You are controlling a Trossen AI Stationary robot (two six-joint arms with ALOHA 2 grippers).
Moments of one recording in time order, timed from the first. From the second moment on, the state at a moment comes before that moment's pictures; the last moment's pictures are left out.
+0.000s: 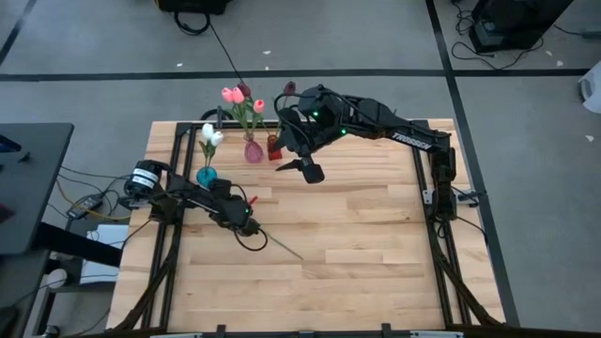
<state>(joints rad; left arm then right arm) -0.22 1.77 0.95 -1.57 -0.53 -1.87 -0.18 1.96 2.31 -0.94 -0.40 -0.45</state>
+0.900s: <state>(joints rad) -0.17 1.77 0.89 -1.50 -0.68 -2.03 -0.18 1.96 2.31 -0.96 -0.42 -0.47</state>
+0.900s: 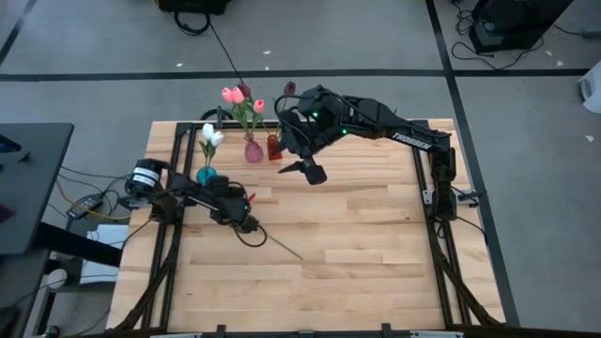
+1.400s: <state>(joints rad) -0.08 1.77 0.82 -1.40 -0.76 -1.97 -0.18 1.96 2.31 -0.98 -0.45 -0.47</state>
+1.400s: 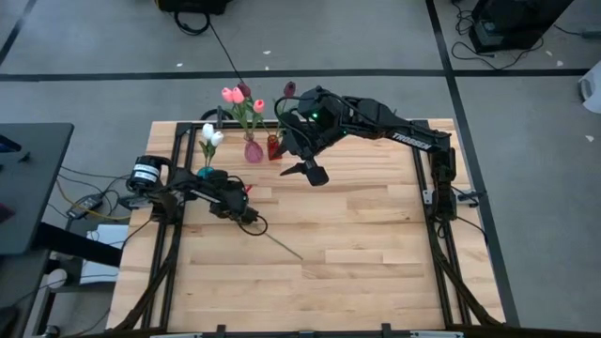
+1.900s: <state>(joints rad) 0.00 1.76 0.79 -1.24 -0.88 -1.73 -0.18 1.96 2.31 -0.98 -0.45 -0.47</state>
